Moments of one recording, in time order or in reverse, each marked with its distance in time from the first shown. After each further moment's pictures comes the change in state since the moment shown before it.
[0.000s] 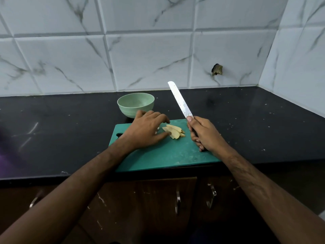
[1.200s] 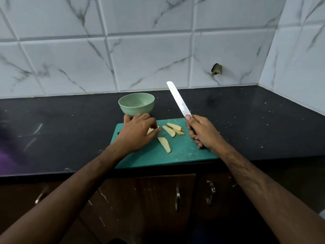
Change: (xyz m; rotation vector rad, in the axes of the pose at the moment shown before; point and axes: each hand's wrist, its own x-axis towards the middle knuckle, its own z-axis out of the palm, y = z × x) left_hand -0.023 0.003 -0.011 0.024 -0.051 -0.213; right_hand -0.001 -0.001 -0.002 0.008 -0.015 0.017
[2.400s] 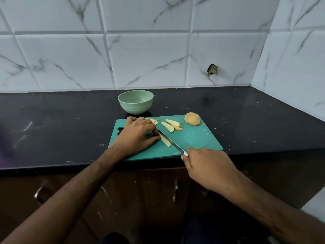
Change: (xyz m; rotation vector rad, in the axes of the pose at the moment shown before) left_hand -0.031 -0.002 0.004 -0.173 0.102 0.176; right_hand -0.114 -0.050 0.032 -1.201 -0.145 0.014
